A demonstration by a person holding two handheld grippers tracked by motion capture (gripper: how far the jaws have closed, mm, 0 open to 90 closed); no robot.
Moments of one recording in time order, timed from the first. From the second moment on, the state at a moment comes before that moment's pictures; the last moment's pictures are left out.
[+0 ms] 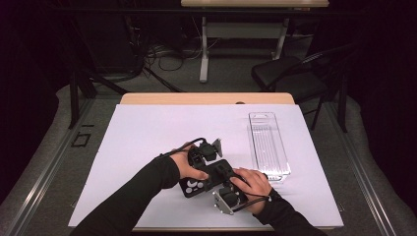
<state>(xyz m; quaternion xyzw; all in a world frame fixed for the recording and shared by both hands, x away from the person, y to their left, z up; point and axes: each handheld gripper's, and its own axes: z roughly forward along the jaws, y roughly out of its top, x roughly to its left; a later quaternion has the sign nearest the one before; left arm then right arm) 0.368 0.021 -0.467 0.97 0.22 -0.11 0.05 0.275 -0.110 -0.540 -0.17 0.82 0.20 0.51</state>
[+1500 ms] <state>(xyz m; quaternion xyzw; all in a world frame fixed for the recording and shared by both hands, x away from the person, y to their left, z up) 0.373 0.024 -0.469 0.96 0.24 -0.13 0.05 0.272 -0.111 -0.543 -0.18 0.81 0.19 0.52</state>
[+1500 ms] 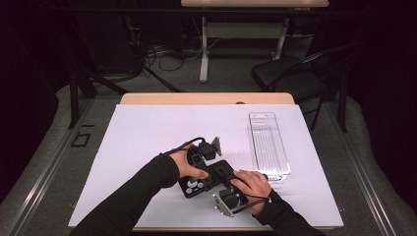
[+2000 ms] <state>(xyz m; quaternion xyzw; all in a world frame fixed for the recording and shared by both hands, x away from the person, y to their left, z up) 0.377 0.027 -0.471 0.96 0.25 -0.15 0.06 0.272 -0.111 -0.544 -0.19 0.81 0.18 0.53</state>
